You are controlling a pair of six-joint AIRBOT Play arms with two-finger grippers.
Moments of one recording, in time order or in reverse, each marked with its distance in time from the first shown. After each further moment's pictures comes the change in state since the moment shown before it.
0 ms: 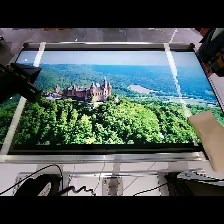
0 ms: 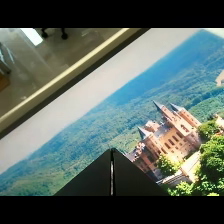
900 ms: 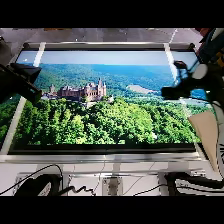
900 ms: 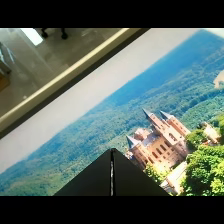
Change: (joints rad) left arm 0.000 0.000 0.000 0.000 0.000 0.000; right arm 1.111 0.000 0.000 -0.008 -0.171 -0.315
